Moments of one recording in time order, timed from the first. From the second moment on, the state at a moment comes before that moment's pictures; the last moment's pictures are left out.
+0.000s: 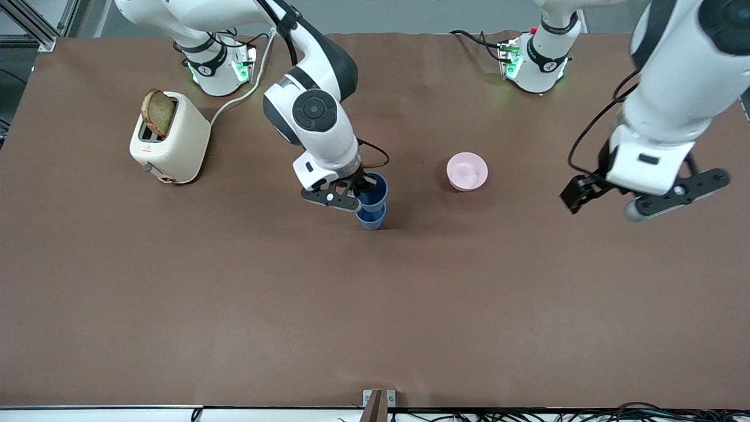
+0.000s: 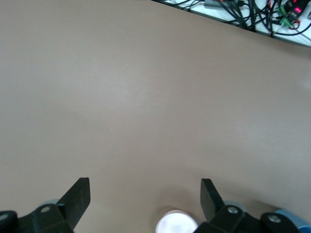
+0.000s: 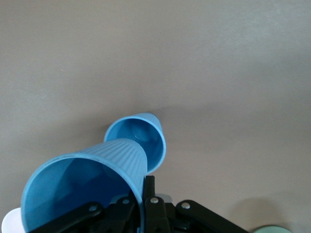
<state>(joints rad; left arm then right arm) 0.08 0.19 -0.43 -1.38 0.24 1.63 -0.65 0.50 0.49 0.26 -1.56 -0.02 2.10 1.02</state>
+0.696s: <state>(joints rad) 0.01 0.02 -0.08 -1.43 0.02 1.56 -0.16 0.50 0.52 0.26 -1.56 -0.03 2.10 1.02</state>
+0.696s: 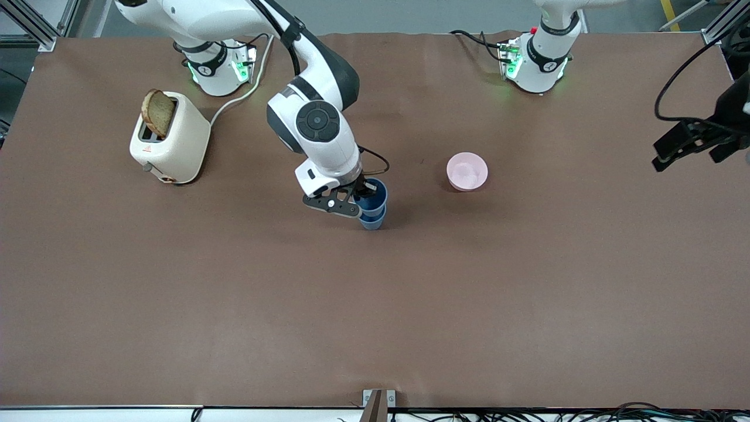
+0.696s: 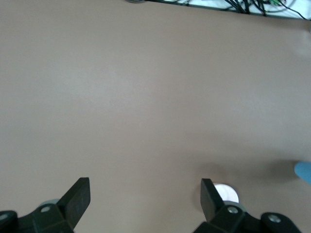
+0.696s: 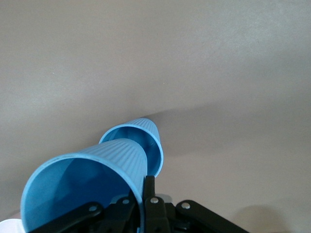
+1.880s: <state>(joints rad) 0.01 -0.09 -0.08 -1.63 0.00 1.56 -0.05 0.51 0.57 0.26 -1.56 -0.08 2.11 1.02</state>
